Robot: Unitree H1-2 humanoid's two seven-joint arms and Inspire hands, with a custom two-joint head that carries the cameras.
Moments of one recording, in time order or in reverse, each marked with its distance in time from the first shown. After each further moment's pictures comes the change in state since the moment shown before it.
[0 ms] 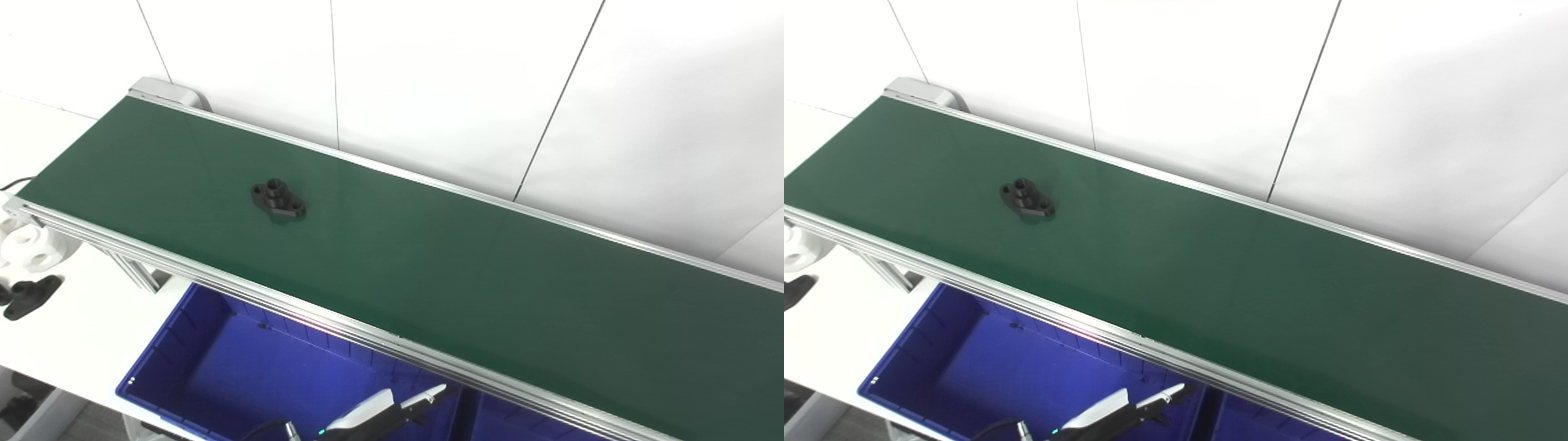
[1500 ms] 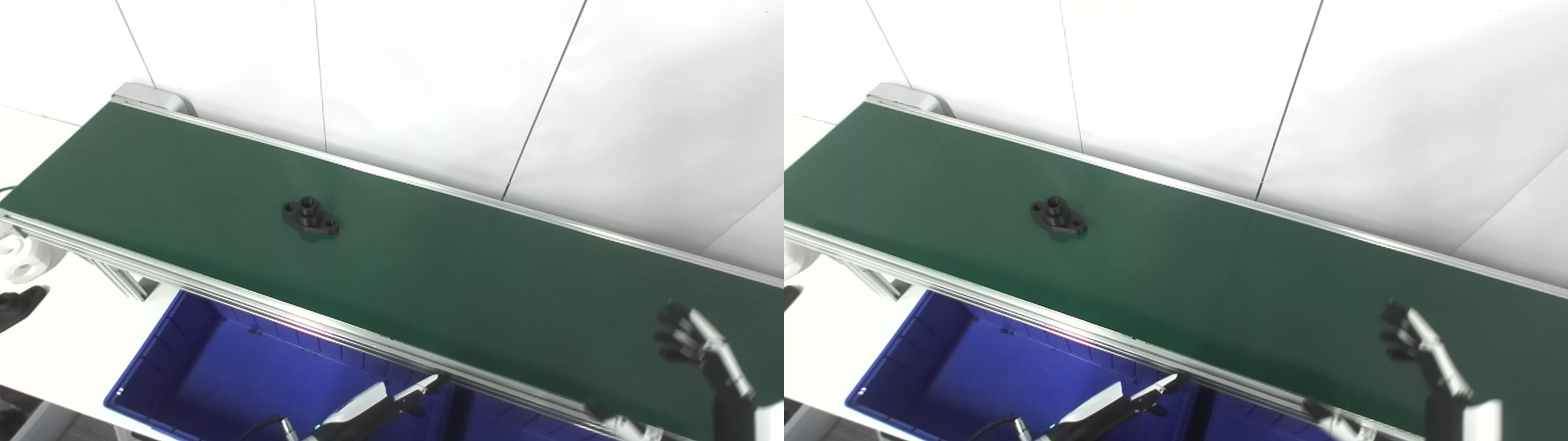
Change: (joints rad) left arm -0.051 -0.008 0.022 0.073 -0.030 -0.067 0.016; right arm -0.305 0.079 -0.188 -0.358 0.008 -0.050 -0.071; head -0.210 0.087
